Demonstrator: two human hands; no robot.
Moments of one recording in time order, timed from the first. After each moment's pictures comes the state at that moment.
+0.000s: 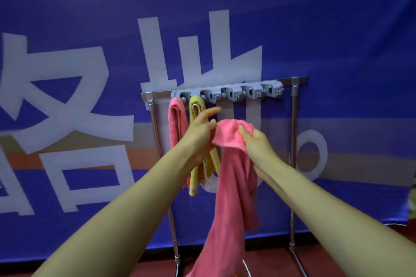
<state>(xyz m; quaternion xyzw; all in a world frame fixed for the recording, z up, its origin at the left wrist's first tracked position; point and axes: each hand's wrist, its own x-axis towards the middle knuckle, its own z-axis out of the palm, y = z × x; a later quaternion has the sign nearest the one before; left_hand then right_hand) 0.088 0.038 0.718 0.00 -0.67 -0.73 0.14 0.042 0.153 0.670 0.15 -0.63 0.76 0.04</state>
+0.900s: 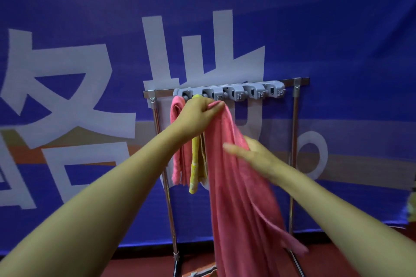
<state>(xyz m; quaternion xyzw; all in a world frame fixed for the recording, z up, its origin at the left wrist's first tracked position) 0.097 0.020 0.753 -0.14 -0.90 -0.28 0.30 0.068 0.177 0.673 0.32 -0.74 0.59 -0.07</state>
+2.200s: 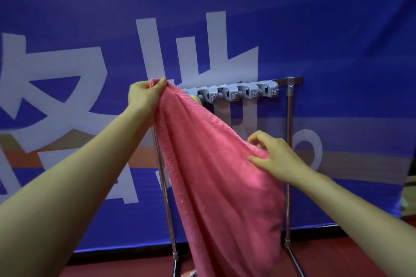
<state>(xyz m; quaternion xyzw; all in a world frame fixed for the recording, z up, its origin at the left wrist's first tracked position) 0.107 -0.029 0.790 0.10 -0.70 -0.60 0.38 0.066 0.231 0.669 0.31 -0.87 0.35 0.16</state>
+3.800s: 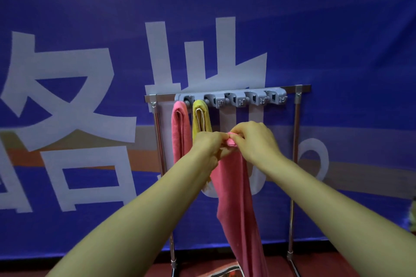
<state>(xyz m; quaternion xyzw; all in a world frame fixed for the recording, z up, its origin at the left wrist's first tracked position) 0.091 0.061 0.723 0.12 -0.58 -0.80 0.11 0.065 0.160 0.714 0.23 -0.90 0.30 0.22</state>
